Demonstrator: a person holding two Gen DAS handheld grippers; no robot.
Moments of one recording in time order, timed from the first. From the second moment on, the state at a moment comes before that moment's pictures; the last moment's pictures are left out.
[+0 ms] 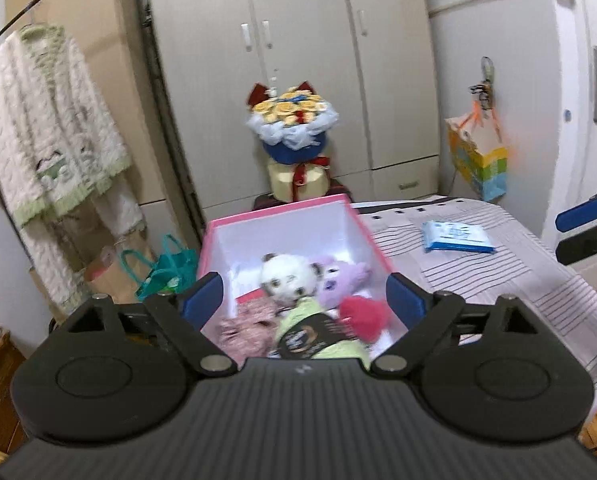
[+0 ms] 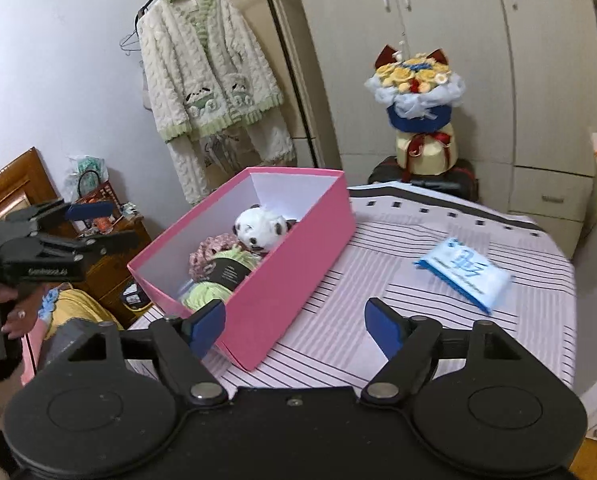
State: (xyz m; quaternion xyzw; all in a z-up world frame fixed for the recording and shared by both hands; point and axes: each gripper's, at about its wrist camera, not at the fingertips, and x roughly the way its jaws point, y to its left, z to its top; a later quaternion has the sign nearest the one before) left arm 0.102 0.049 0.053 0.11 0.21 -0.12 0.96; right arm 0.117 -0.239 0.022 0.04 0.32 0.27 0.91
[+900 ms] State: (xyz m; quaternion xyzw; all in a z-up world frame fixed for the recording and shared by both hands) left arm 0.213 -0.128 0.000 -0.02 0.28 -0.25 0.93; right arm 0.175 -0.293 -0.047 -0.09 0.23 0.15 0.96
